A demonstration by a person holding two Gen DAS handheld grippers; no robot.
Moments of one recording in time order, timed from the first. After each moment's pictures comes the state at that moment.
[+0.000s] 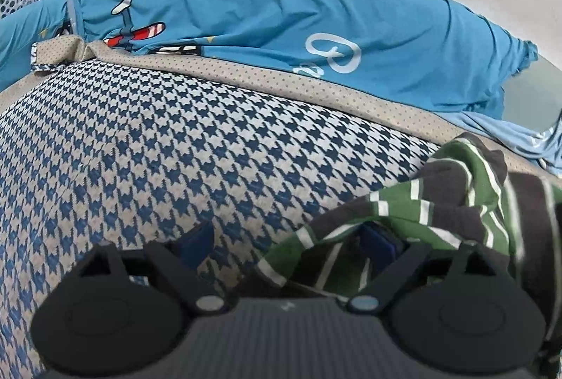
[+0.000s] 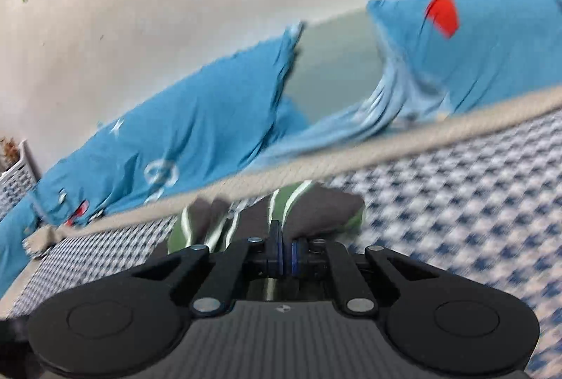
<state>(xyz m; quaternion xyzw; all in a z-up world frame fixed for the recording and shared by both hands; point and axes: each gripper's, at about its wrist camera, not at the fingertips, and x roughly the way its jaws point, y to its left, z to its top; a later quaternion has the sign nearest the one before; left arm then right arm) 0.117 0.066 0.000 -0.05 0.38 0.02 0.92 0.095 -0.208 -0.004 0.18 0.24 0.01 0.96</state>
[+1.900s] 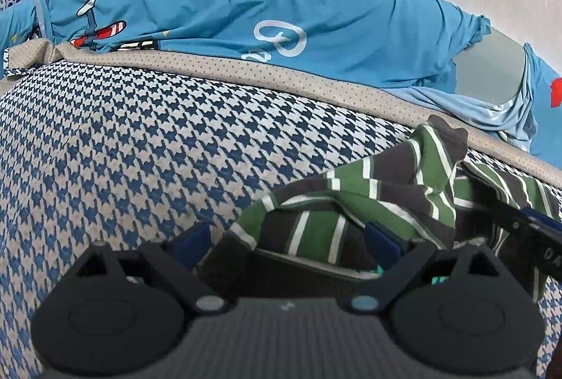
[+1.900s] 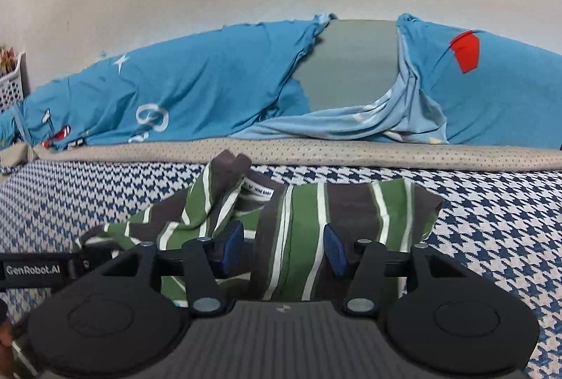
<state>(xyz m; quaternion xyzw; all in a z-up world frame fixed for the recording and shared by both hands) 0.096 0.035 0.002 -0.05 0.40 -0.04 0.92 0.088 -0.186 -0.013 0.03 0.29 0.03 0.96</state>
